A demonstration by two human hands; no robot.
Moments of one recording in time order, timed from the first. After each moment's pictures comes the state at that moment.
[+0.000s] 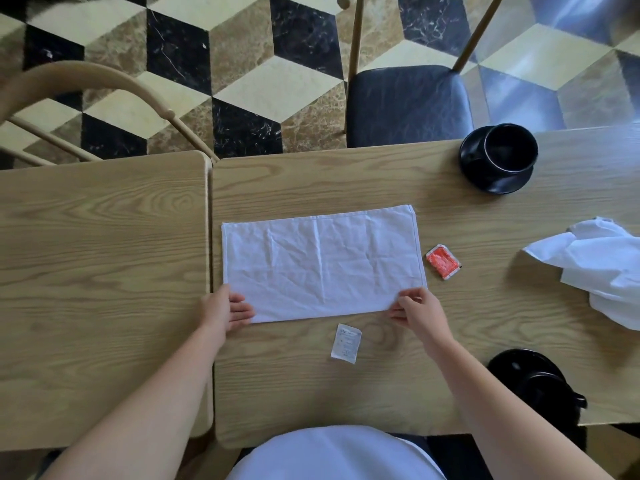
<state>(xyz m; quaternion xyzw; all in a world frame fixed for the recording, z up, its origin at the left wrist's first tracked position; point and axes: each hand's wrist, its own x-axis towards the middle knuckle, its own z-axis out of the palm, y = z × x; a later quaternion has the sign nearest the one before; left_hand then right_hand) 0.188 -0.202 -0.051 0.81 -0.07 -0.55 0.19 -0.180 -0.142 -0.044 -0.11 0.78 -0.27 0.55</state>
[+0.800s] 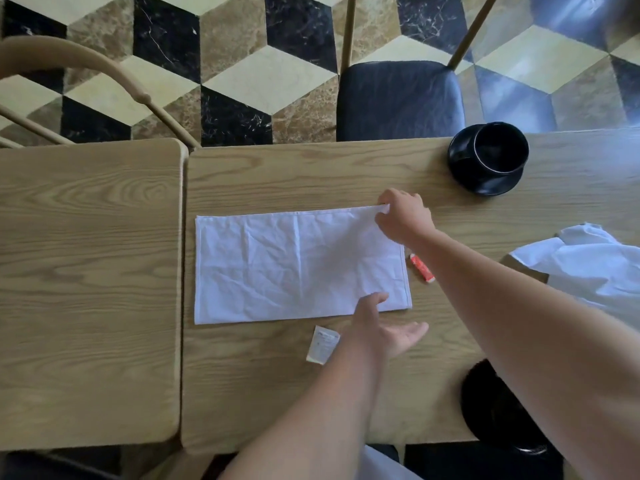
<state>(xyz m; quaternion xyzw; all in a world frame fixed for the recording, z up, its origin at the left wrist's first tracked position) -0.108 -0.175 0.008 0.49 0.41 -0.74 0.22 -0.211 -0.313 -0.023 -0.58 0.76 0.01 0.29</state>
